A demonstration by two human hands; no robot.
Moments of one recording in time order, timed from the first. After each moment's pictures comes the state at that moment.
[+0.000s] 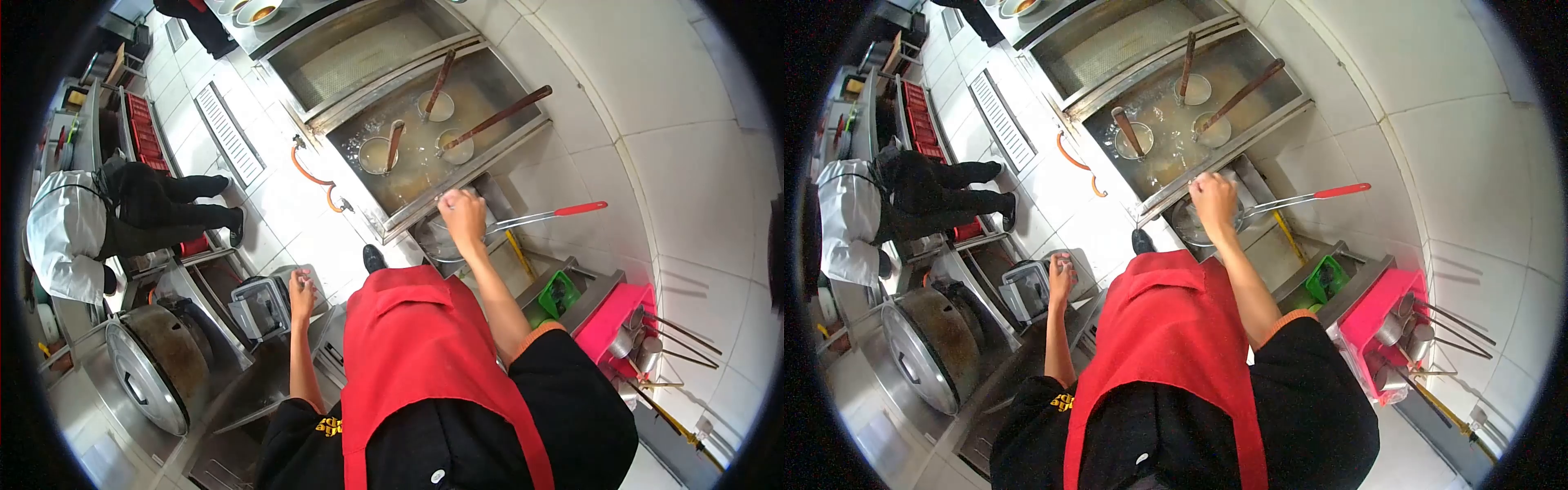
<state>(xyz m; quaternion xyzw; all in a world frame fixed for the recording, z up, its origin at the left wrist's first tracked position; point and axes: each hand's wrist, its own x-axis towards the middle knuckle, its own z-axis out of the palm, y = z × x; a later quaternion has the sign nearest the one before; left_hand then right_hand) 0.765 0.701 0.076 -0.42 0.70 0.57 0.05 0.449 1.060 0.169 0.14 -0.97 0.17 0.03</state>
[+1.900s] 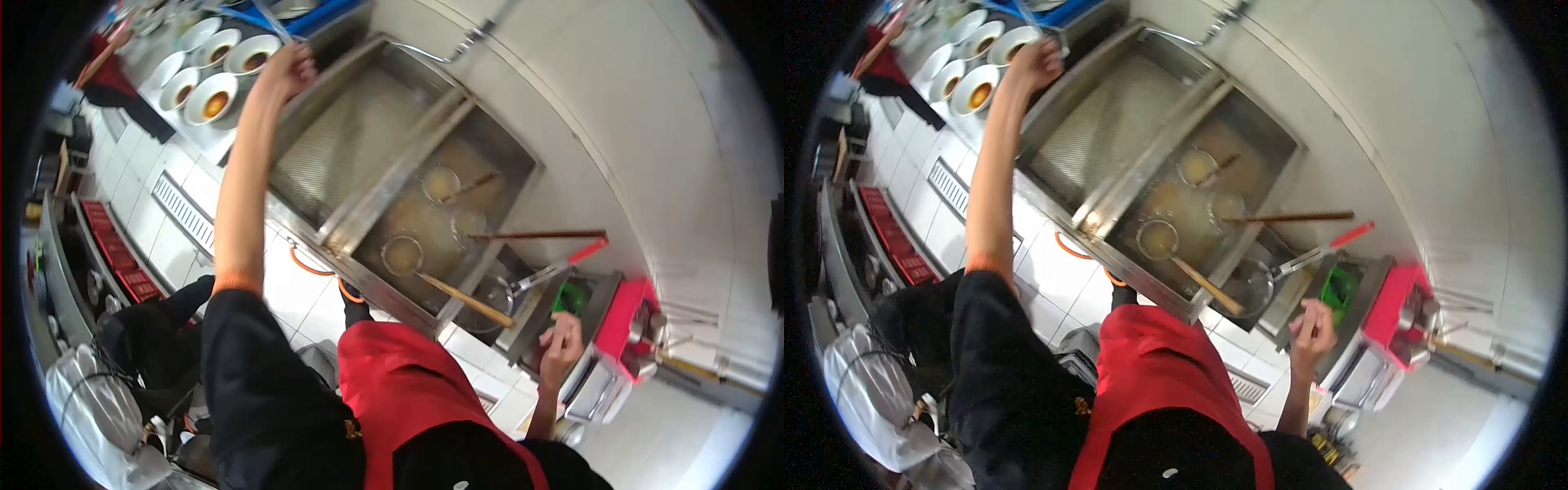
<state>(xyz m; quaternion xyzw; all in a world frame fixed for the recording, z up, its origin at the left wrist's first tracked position) -0.057 0.511 0.292 -0.13 0.37 0.91 0.15 0.495 1.002 0.365 -0.23 -0.86 0.42 0.18</state>
